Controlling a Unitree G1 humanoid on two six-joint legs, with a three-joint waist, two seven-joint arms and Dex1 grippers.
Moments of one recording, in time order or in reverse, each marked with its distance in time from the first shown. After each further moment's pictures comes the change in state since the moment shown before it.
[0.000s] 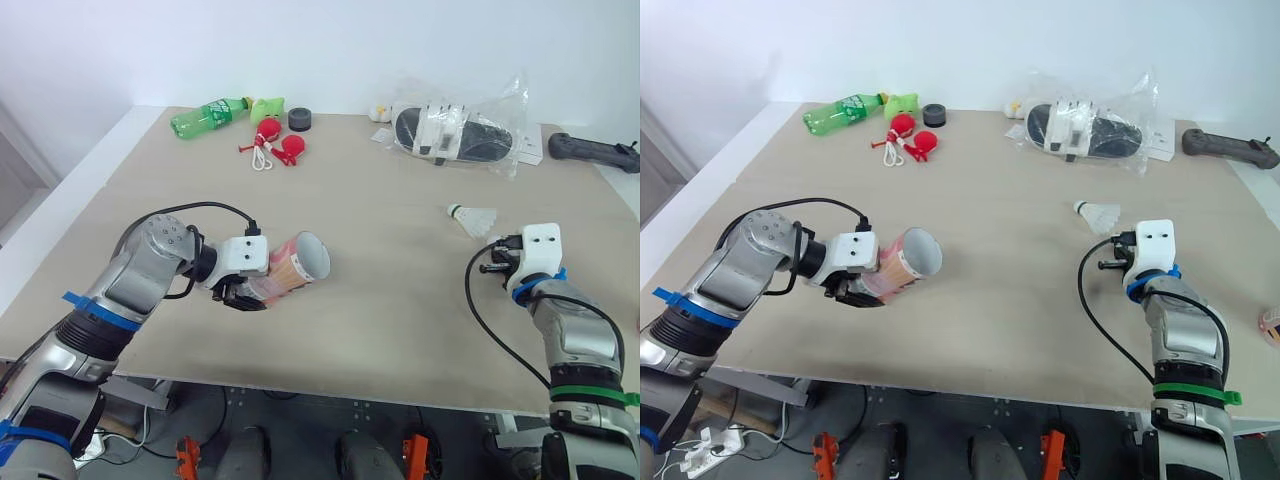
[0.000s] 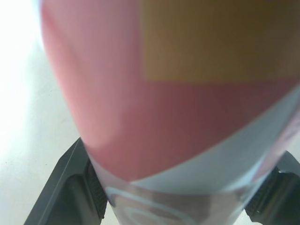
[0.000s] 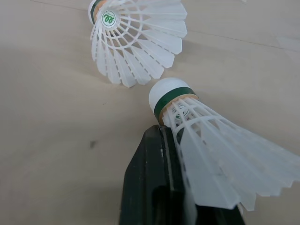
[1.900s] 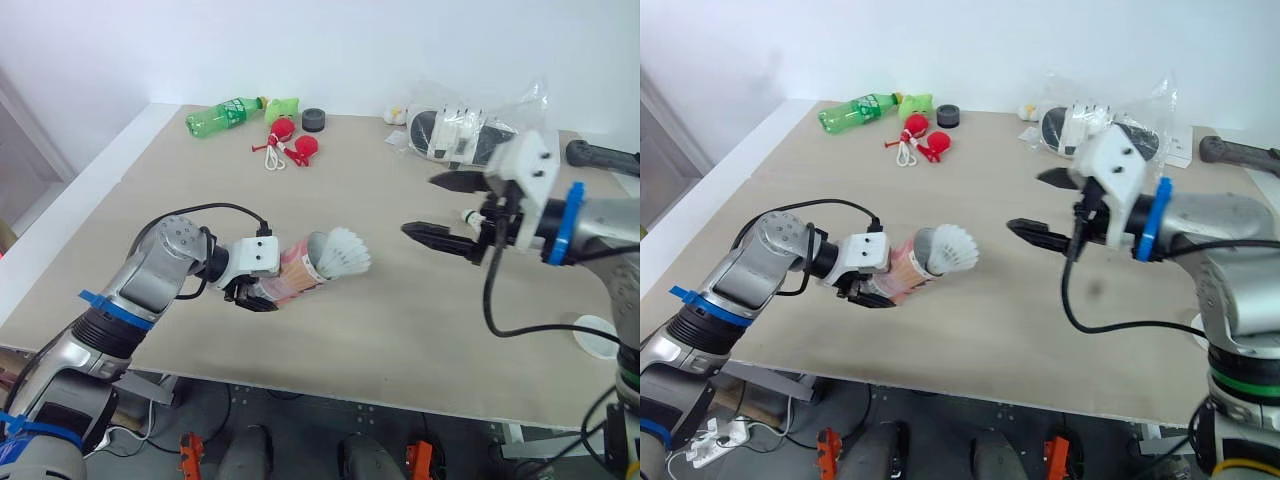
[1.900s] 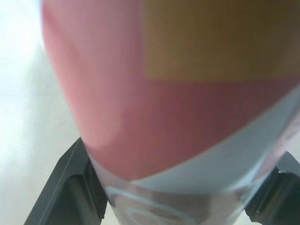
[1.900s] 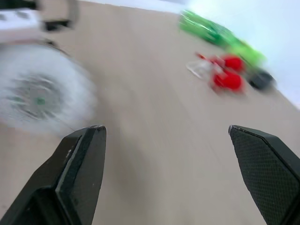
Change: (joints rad) left arm -0.018 -0.053 -0.016 0.026 0.001 -0.008 0.005; right arm -0.103 -0.292 0.057 -0.712 0.294 0.367 0.604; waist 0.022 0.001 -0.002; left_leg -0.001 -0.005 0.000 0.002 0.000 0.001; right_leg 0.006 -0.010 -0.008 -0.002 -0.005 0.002
